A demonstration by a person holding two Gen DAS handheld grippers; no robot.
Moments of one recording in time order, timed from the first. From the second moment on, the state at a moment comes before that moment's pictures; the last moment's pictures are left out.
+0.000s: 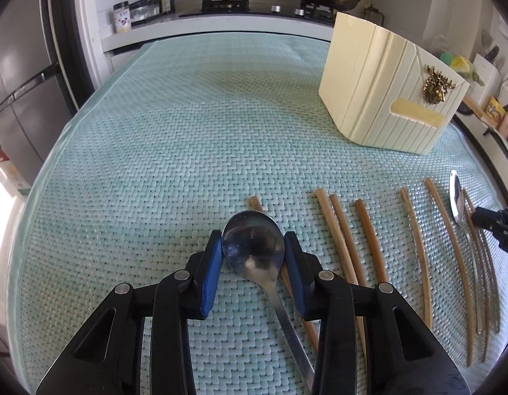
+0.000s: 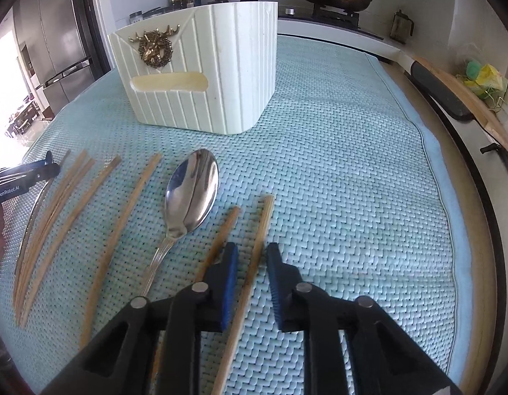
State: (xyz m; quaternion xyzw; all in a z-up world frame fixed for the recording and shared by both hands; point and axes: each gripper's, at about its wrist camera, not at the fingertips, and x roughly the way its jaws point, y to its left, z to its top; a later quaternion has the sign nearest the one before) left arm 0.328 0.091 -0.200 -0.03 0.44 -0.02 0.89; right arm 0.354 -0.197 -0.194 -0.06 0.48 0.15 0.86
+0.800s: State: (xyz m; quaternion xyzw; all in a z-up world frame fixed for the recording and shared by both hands) left arm 0.265 0.093 -0.087 -0.02 0.34 -0.06 0.94; right arm 0.303 -0.232 -0.093 0.04 0.37 0.18 0.91
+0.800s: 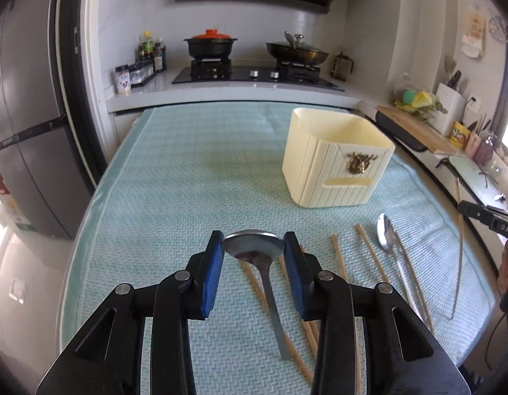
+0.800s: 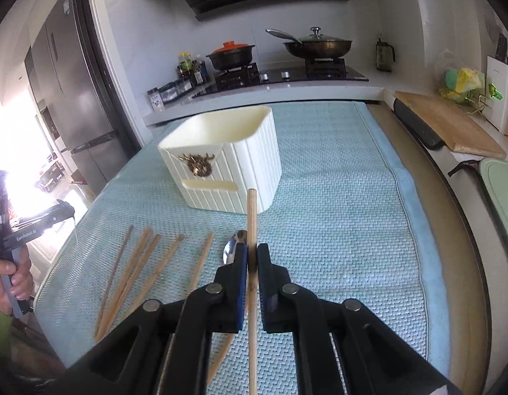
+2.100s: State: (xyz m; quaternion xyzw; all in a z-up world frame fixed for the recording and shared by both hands) left arm 0.474 0.023 0.025 -0.01 0.33 -0.11 0.94; right arm 0.476 -0.160 0.052 0.04 0.25 0.21 0.94
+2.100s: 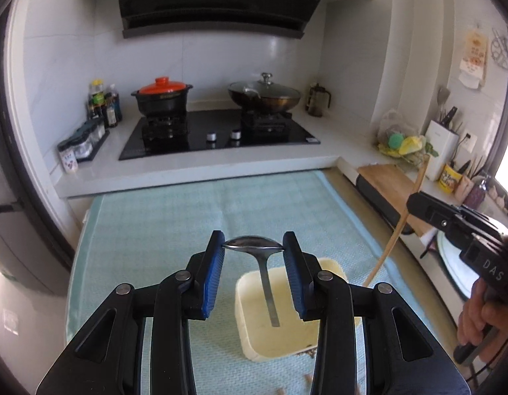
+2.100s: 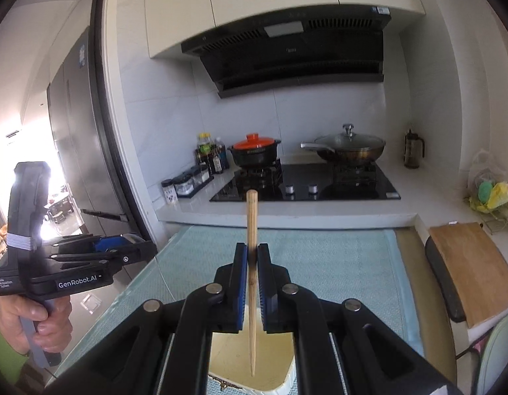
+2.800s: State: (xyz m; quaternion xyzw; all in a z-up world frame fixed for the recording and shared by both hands) left arm 0.478 0.028 0.004 0.00 0.37 -0.08 0.93; right arm 0.521 -0.191 -0.017 0.08 0.37 0.15 0.91
